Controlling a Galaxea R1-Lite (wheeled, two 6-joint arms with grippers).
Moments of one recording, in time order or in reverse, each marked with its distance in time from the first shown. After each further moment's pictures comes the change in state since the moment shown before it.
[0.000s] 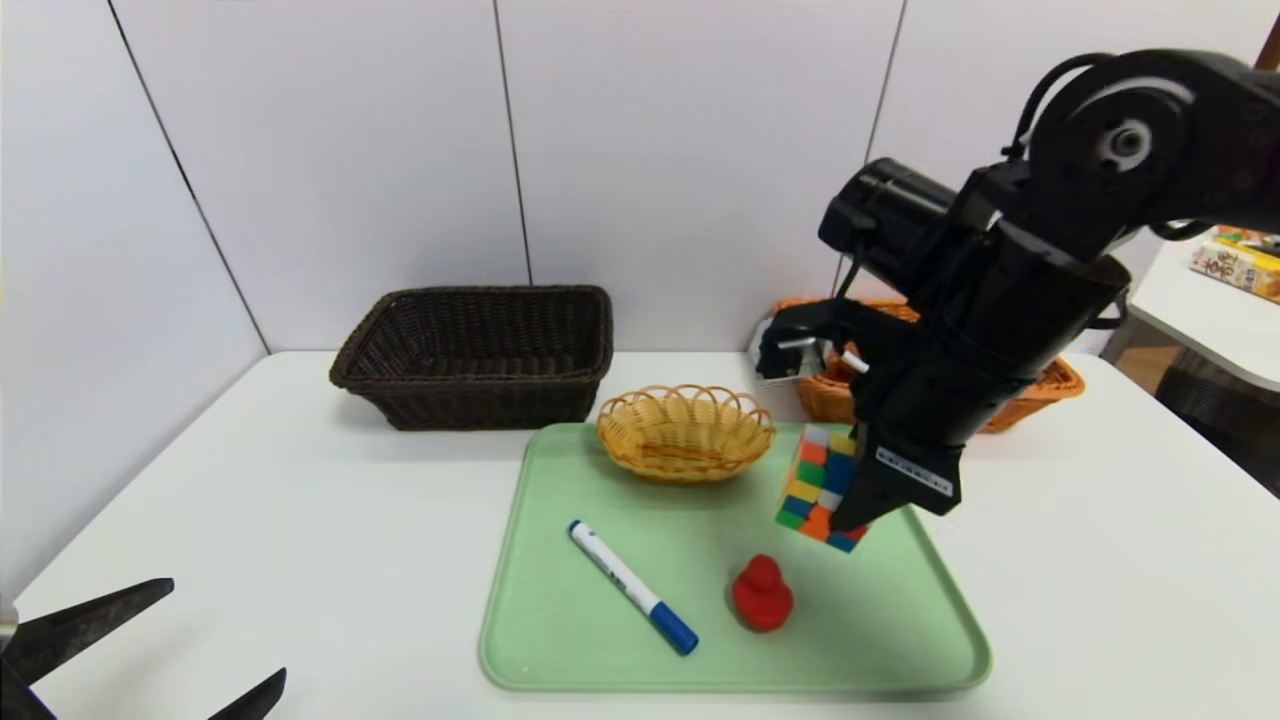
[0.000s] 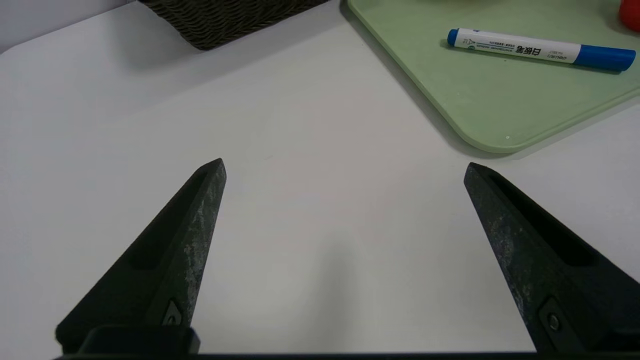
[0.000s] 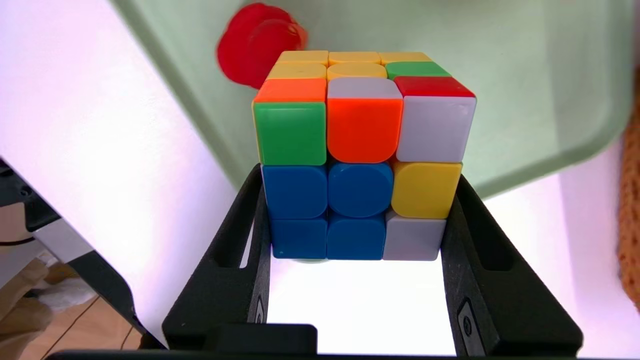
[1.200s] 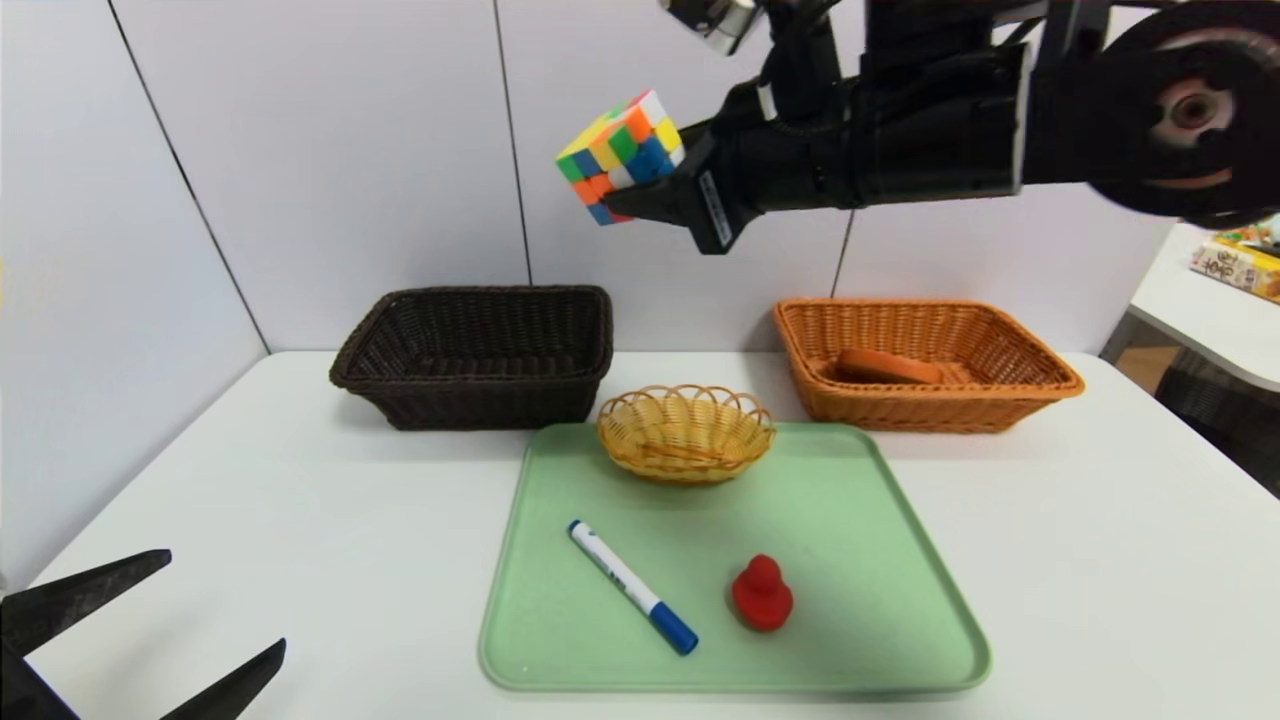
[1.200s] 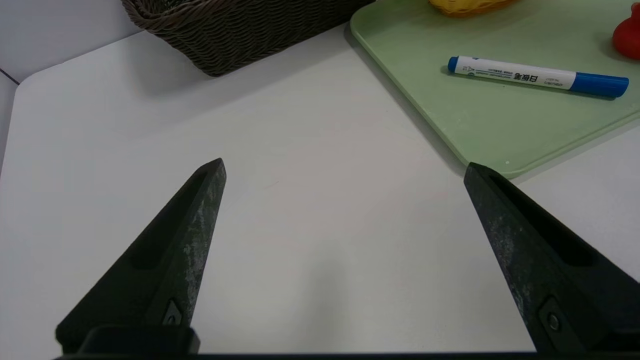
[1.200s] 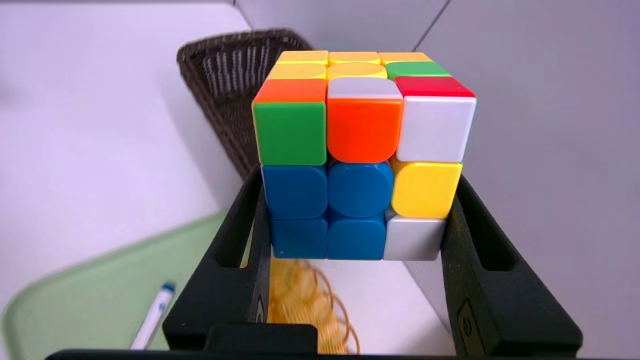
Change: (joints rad) left arm 0.000 0.021 -0.047 -0.001 0.001 0.016; right arm 0.106 -0.034 -0.018 -1.015 0.109 0.120
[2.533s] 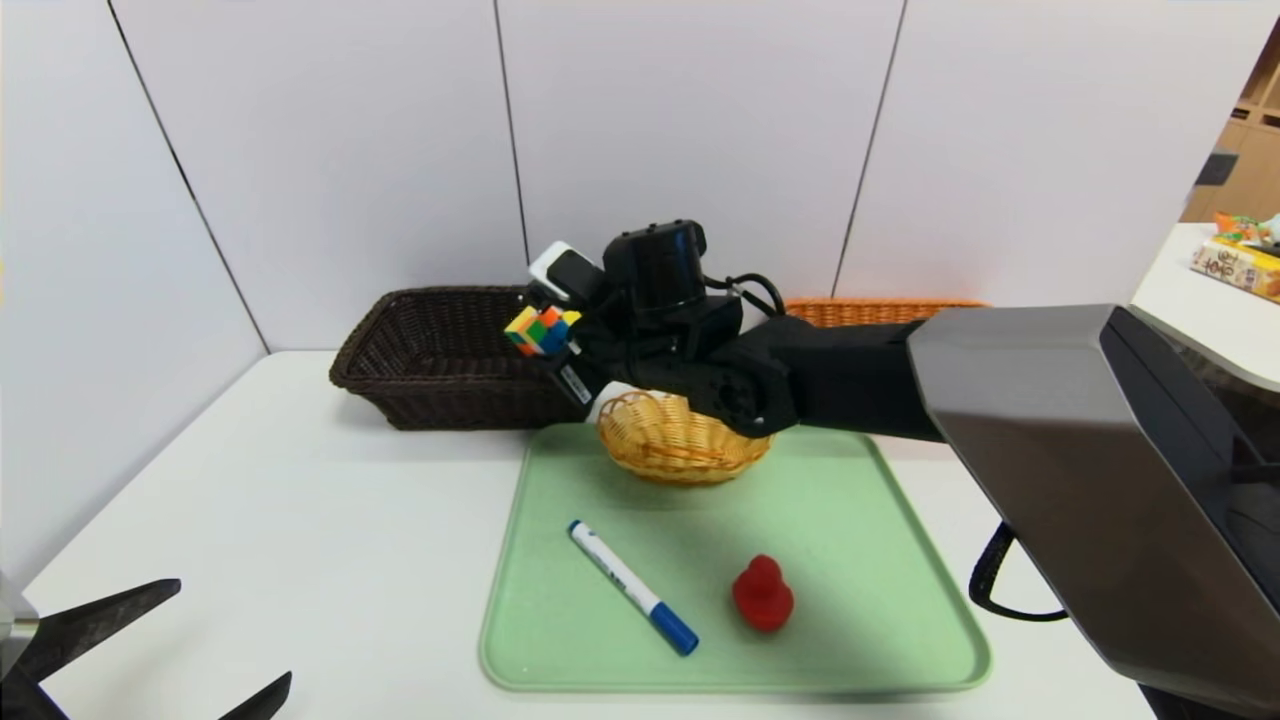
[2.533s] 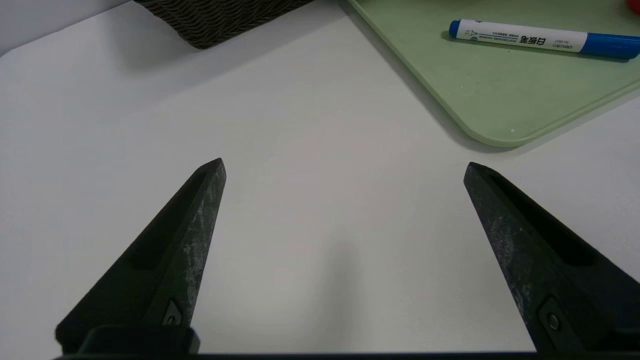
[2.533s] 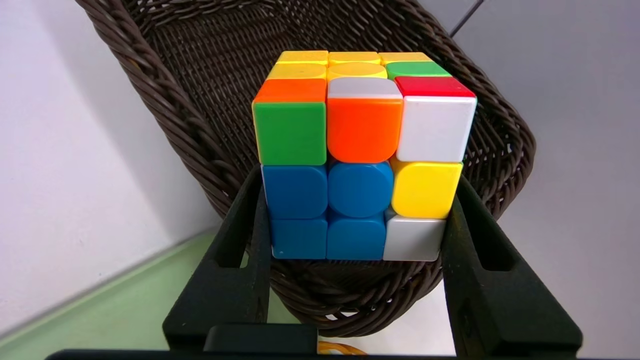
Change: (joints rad) left arm 0.000 -0.005 0.050 0.001 -0.003 0.011; right arm 0.054 0.454 -0.012 -0.361 -0.154 0.025
